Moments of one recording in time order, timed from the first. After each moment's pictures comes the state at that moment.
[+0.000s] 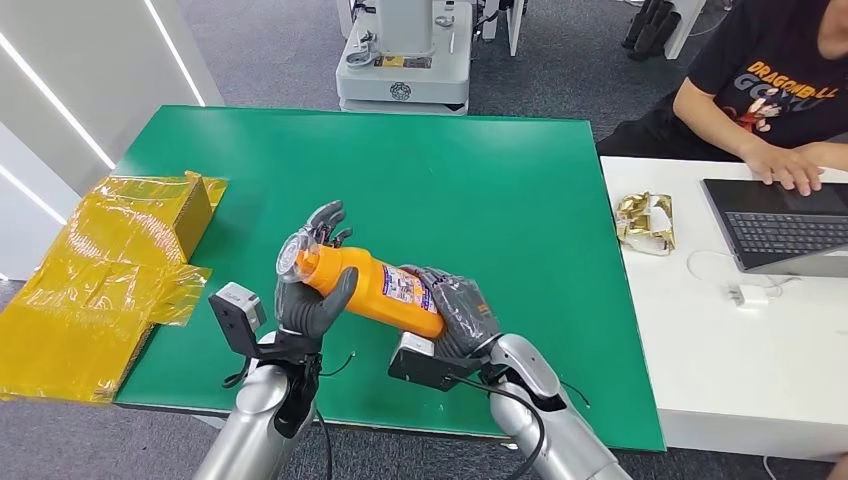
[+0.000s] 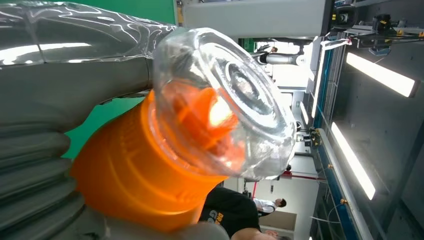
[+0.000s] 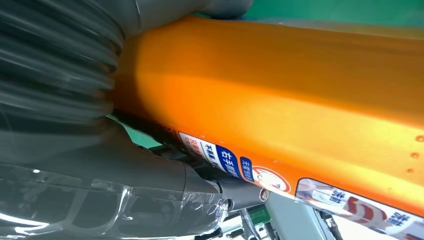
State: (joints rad) left arm -0.20 -0.15 -0.34 -1.39 0.13 -0.01 -0.54; right arm -0.47 0.06 0.56 -0.91 0.75 -0.16 -0.33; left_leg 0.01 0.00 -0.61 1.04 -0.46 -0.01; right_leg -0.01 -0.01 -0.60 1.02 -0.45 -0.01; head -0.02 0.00
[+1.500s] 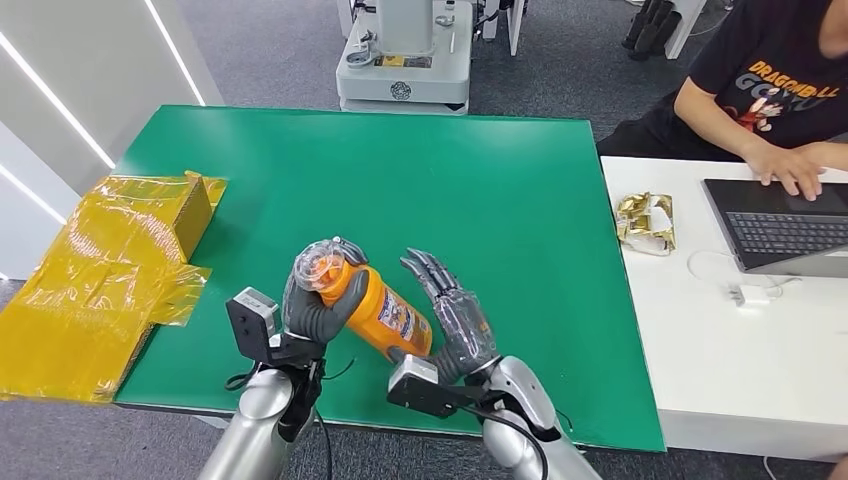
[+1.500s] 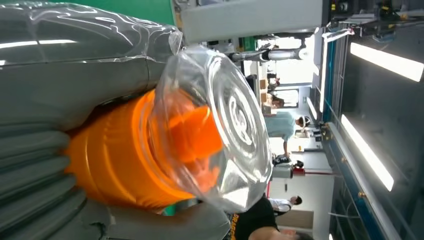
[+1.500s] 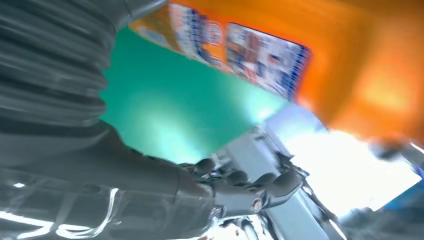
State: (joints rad) left arm -0.18 -0.16 -0.34 -1.40 0.05 -0.02 -0.53; right arm -0.33 0.06 0.56 -1.09 0.65 -0.30 -0.37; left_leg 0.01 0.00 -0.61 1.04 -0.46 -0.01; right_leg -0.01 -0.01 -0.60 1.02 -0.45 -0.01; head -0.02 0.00
